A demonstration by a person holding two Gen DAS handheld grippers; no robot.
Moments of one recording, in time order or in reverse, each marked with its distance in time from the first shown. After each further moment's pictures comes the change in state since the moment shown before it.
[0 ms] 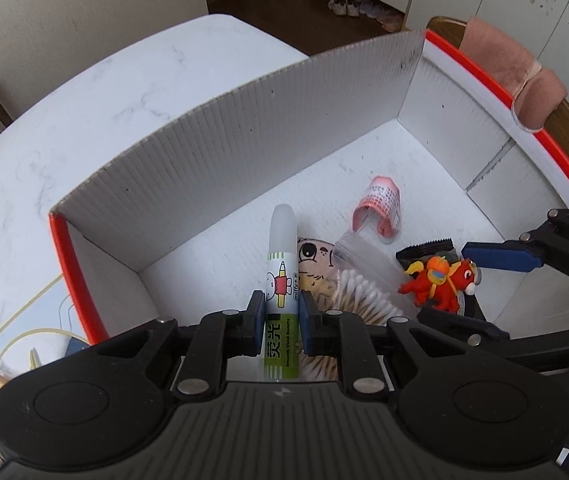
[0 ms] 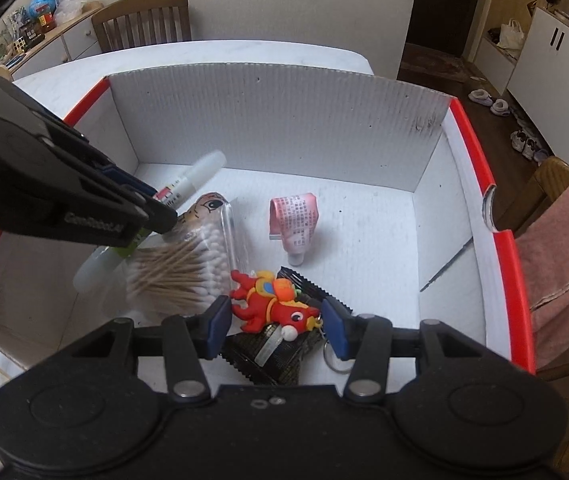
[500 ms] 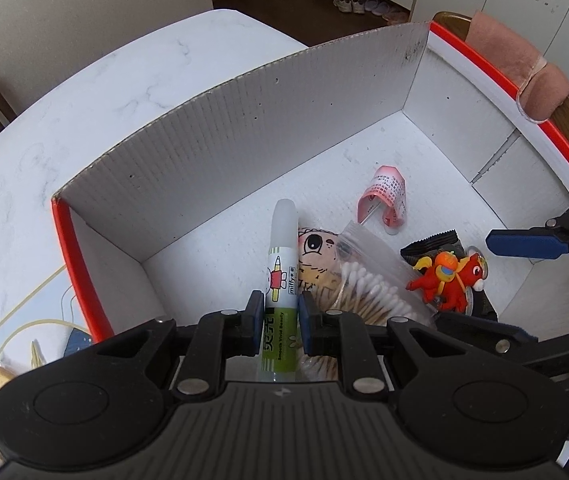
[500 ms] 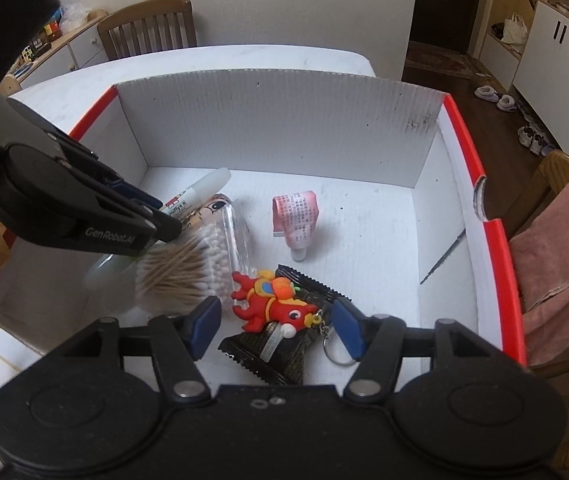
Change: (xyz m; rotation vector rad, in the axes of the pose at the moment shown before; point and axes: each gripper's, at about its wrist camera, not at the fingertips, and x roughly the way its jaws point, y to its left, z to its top) left arm -0.001 0.000 -0.006 -0.016 -0.001 0.015; right arm -0.012 -0.008 -0.003 0.020 -0.019 0.033
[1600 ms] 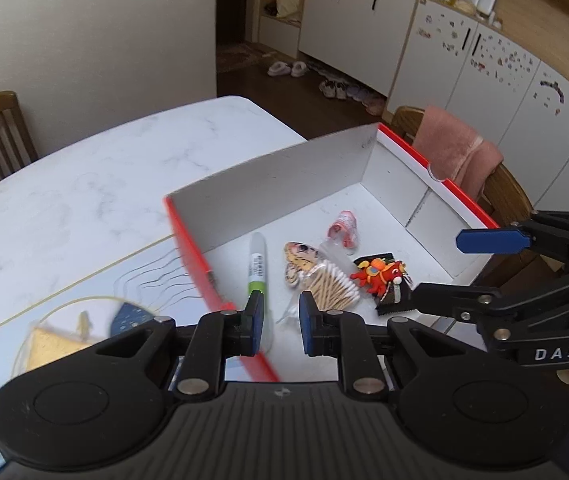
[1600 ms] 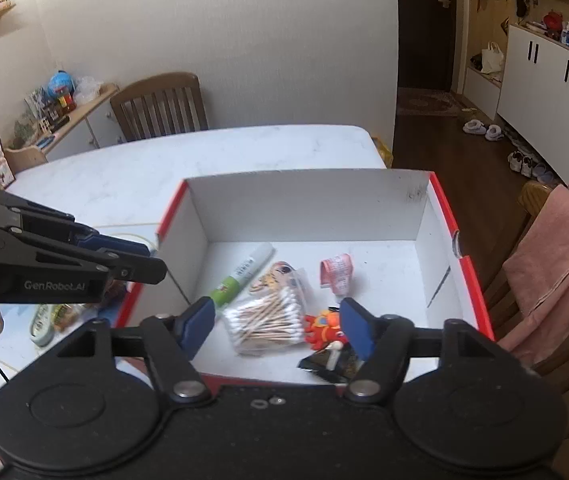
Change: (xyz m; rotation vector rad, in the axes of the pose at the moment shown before) left arm -0.127 0.033 -0.074 -0.061 -0.272 -0.087; right arm -0.089 0.047 -0.002 0.095 -0.200 0.025
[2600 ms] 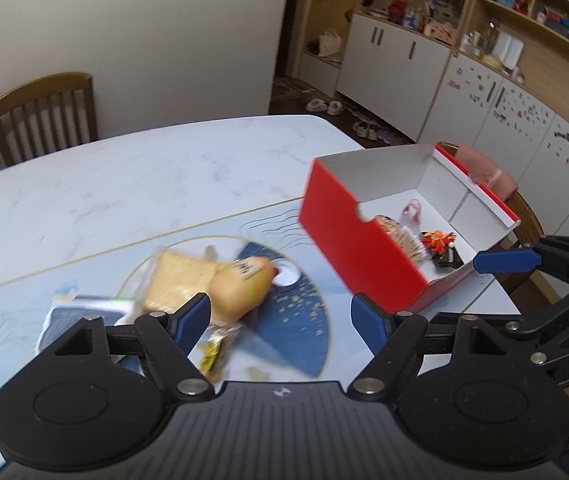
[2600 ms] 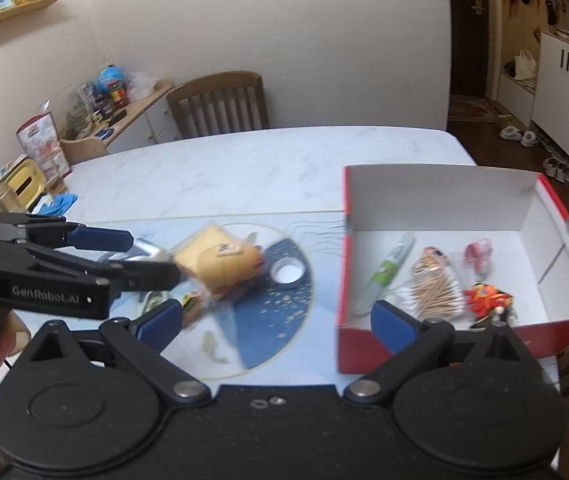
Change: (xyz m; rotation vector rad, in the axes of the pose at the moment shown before) left arm -0.100 0.120 -0.110 -0.125 -0.123 0.023; right arm -0.007 0.160 -0.025 -0.030 -0.002 0.079
